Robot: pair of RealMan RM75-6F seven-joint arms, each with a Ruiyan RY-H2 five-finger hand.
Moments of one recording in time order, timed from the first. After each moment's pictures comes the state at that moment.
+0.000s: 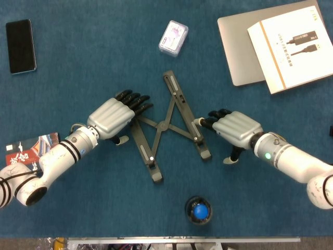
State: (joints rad) left arm -0.75 -1.54 0.06 -1.30 1.52 0.79 -0.03; right arm 1.02 -1.38 -0.10 -1.81 -0.81 0.67 -0.36
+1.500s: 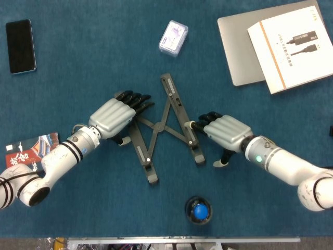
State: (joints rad) left arm -0.75 -1.55 0.04 -1.31 1.49 0.79 -0.08; right arm 1.00 -1.46 -0.08 -1.75 -0.86 0.68 -0.31
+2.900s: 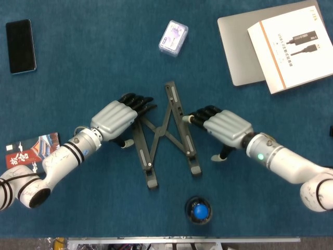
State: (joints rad) left arm -0.75 -1.53 0.04 -1.36 1.47 0.78 -0.09; right arm 0.93 -1.47 -0.04 -1.70 -0.99 0.70 -0.26
